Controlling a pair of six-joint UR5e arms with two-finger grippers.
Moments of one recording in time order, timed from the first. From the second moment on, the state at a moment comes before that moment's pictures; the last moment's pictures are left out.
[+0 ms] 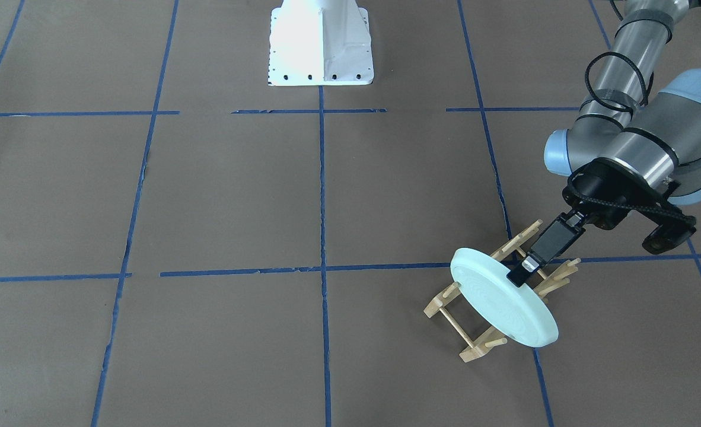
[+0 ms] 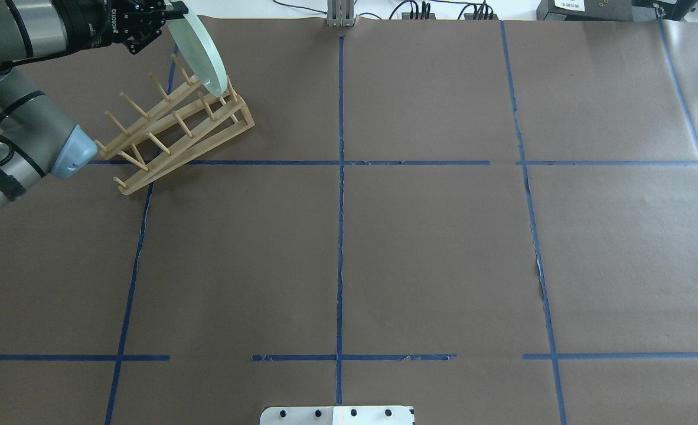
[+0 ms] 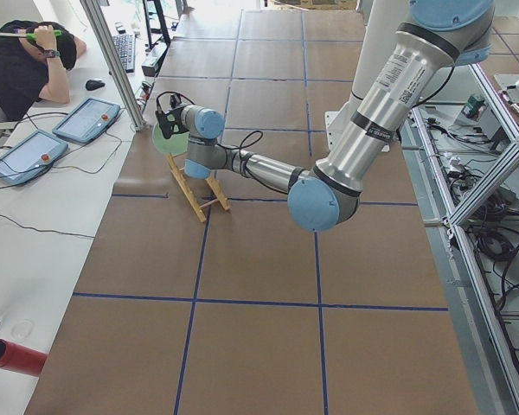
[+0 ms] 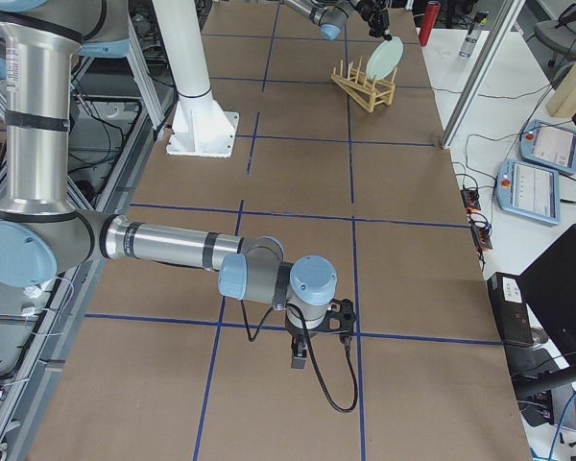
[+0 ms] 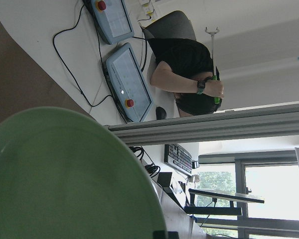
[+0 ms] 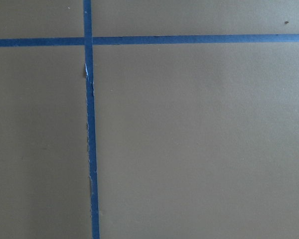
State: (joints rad) left arm -1.01 -2.12 -1.26 -3.12 -1.93 -1.99; right arm 1.62 -1.68 1.60 -1.60 2.30 -0.07
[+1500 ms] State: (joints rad) left arm -1.05 -2.03 -1.36 -2.85 -2.16 -1.73; right arm 1.62 -1.68 1.60 -1.60 2.30 -0.07
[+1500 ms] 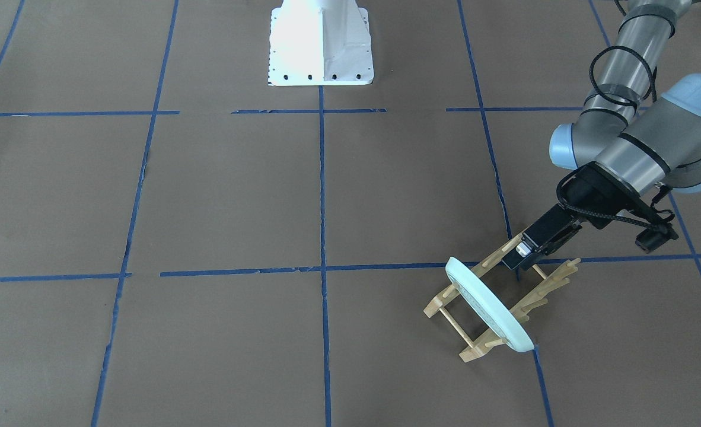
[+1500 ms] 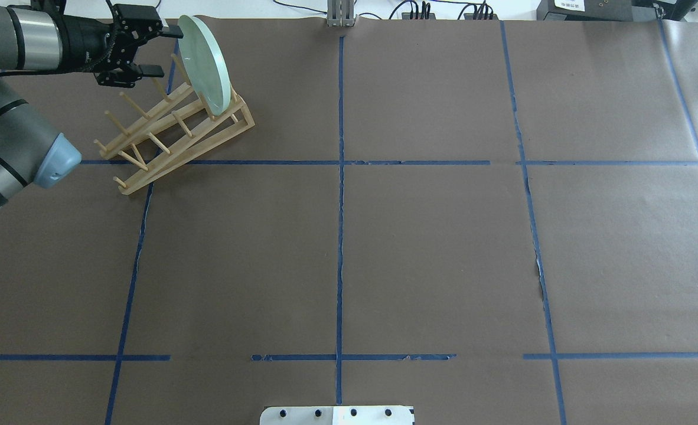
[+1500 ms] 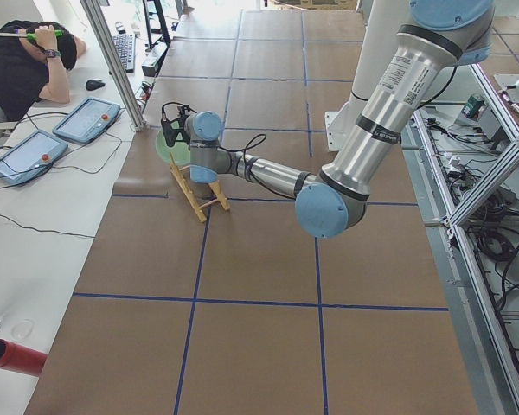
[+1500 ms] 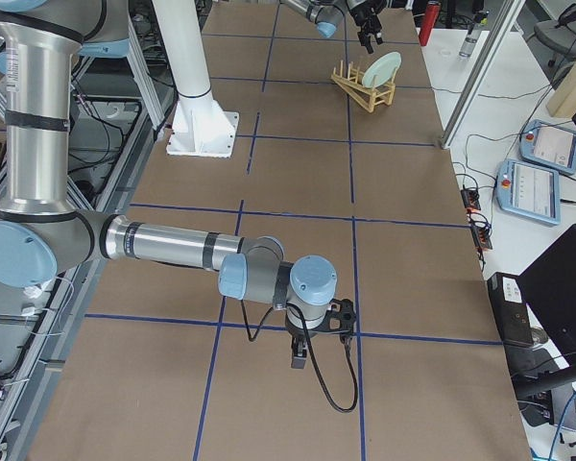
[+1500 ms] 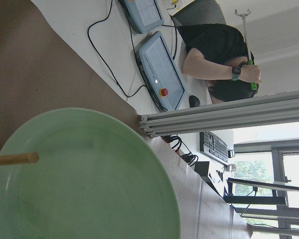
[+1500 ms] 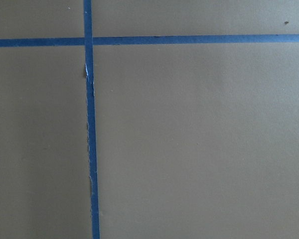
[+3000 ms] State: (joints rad) left arm -1.60 -1.63 -1.61 -1.55 -2.25 0.33; right arm 1.62 -1.68 1.60 -1.60 2.30 -0.07
